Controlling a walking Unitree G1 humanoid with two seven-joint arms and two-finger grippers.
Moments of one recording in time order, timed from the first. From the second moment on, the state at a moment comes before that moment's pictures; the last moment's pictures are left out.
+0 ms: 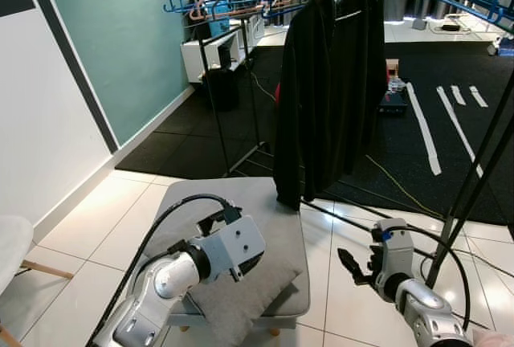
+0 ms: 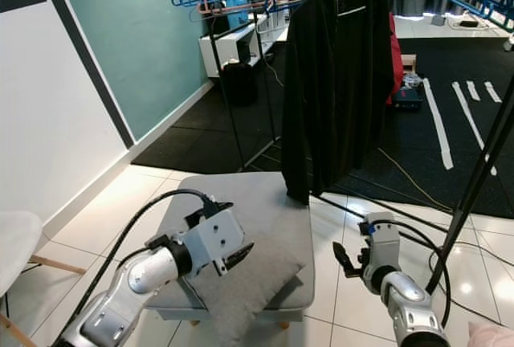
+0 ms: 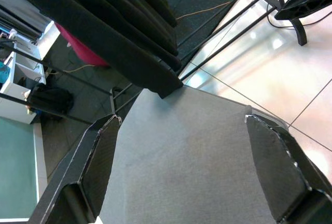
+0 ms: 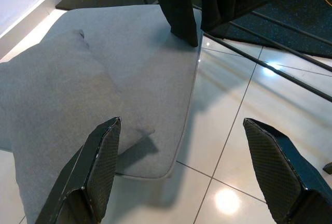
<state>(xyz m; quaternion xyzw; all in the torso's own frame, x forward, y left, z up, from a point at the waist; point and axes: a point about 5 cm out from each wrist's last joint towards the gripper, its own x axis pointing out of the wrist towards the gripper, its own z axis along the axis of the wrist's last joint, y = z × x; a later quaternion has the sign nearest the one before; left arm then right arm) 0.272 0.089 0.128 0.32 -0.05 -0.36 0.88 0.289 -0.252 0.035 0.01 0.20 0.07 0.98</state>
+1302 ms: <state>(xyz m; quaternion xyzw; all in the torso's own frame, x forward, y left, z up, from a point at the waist) 0.271 0.089 0.128 0.32 -0.05 -0.36 0.88 0.288 -0.252 0.033 0.01 0.20 0.07 0.98</state>
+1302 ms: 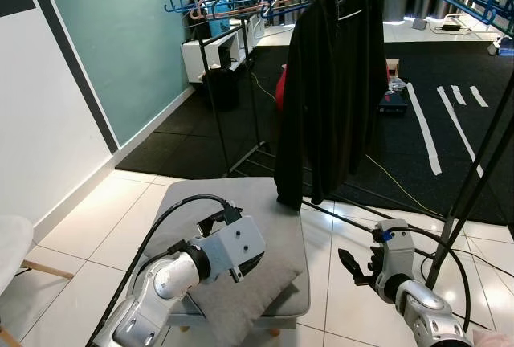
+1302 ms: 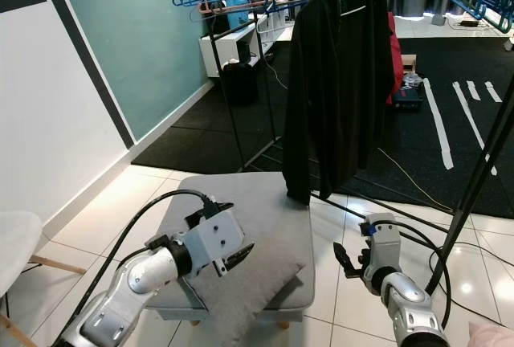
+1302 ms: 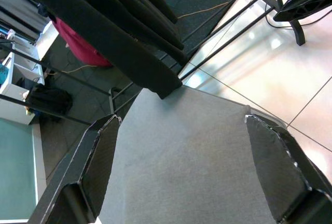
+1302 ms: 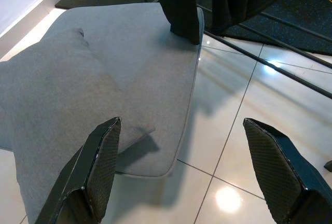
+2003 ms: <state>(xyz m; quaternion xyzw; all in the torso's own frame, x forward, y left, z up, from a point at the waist) 0.272 0.090 0.128 0.32 -0.05 -0.36 0.88 0.290 -0.247 0.032 0.02 0.20 0.07 0.98</state>
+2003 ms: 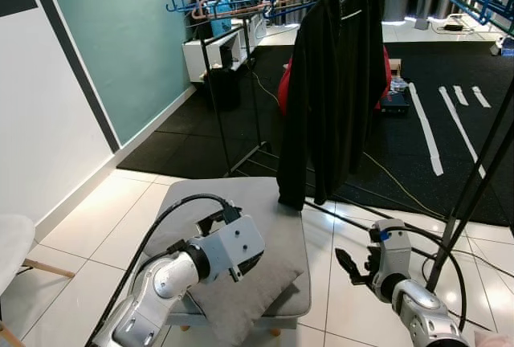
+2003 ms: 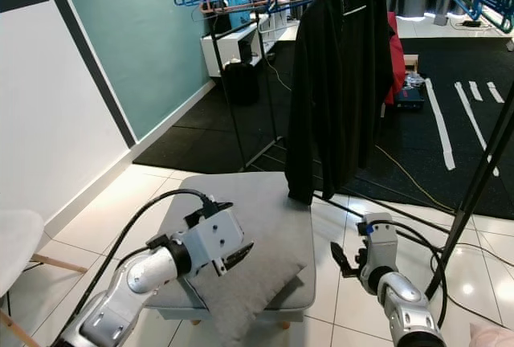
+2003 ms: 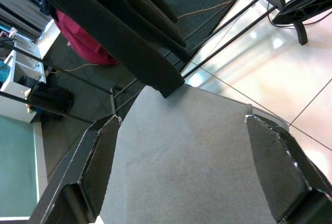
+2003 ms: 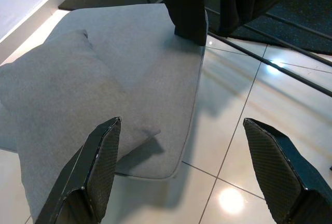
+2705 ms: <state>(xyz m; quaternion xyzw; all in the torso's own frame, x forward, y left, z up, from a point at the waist) 0.269 0.091 0.126 0.32 -0.04 -0.36 0.88 0.290 -0.249 0.033 0.02 0.20 0.07 0.98</state>
